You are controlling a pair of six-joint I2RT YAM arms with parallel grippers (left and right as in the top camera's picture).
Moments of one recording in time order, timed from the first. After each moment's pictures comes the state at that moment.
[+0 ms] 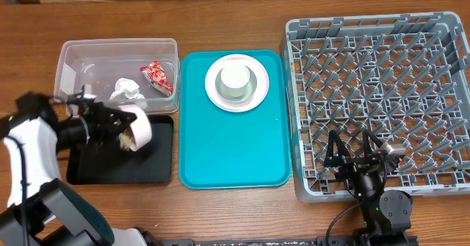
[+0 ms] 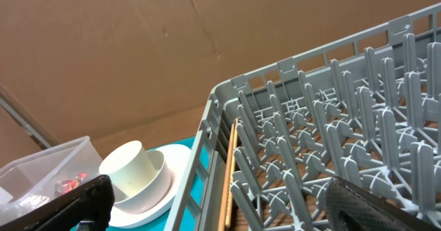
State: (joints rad) left arm 0.62 1.61 1.12 -1.12 1.01 0.11; right arm 0.15 0.01 0.02 -0.04 -0.03 0.41
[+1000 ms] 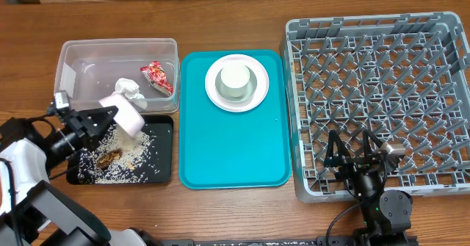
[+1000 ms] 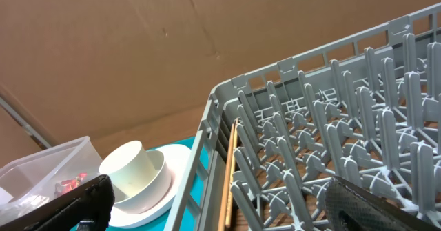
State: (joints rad) left arm 0.78 1.61 1.02 -0.99 1.39 0.11; right arm 0.15 0.01 0.02 -0.04 -0.03 0.41
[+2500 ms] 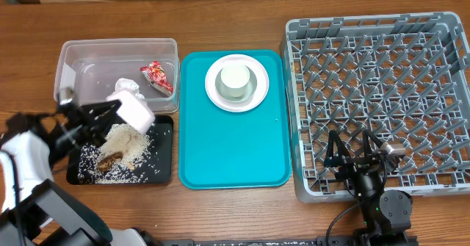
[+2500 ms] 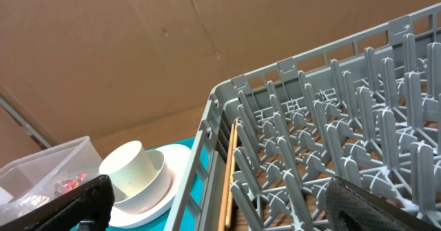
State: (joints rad) left arm 0.67 1.61 1.09 -1.11 1.48 -0.04; right arm 0.15 0.01 0.02 -0.04 -0.03 0.41
